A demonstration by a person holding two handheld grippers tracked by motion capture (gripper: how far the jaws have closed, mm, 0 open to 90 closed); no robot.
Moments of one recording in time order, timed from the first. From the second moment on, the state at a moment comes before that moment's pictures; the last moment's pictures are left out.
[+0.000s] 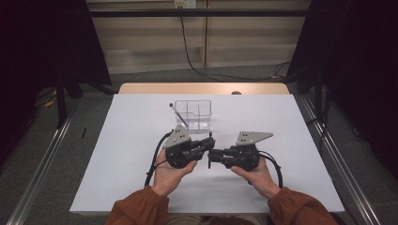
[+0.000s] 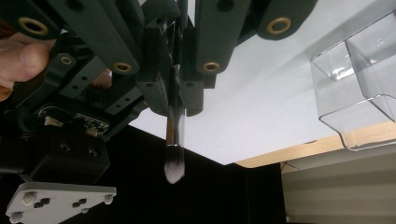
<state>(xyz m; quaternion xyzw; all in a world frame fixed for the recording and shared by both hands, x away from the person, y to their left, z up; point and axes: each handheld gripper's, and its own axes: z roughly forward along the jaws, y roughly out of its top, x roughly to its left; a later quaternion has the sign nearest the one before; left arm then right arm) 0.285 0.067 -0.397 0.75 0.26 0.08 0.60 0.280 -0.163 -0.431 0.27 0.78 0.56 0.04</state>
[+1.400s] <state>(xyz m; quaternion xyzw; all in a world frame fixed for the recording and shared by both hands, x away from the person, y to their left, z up) 0.294 0.091 -0.391 0.74 0.28 0.10 0.60 0.281 -0.176 -0.424 0.32 0.75 0.57 0.10</state>
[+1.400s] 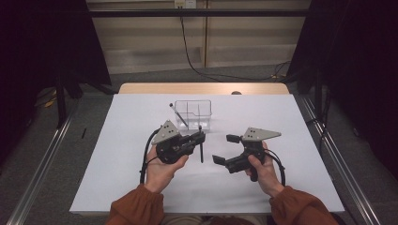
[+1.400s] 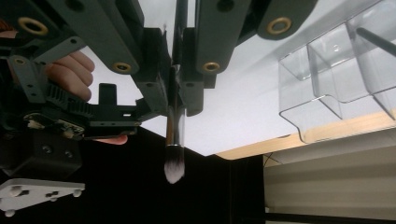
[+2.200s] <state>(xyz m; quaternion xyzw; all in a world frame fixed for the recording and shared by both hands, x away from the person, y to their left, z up) 0.301 0.115 -0.383 0.73 0.30 0.12 0.60 0.273 -0.223 -0.426 0.37 0.73 0.55 0.19</state>
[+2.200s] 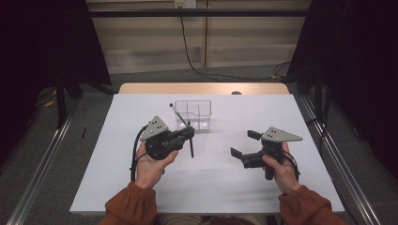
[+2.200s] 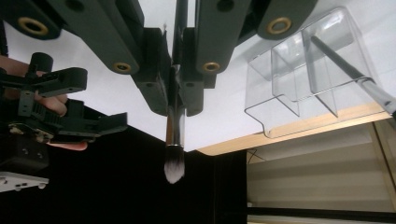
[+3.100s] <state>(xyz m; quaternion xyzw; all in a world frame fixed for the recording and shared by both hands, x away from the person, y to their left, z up) 0.314 0.127 -0.380 0.73 0.31 0.14 0.59 0.241 -0.287 -0.442 0.42 0.68 0.54 0.27</state>
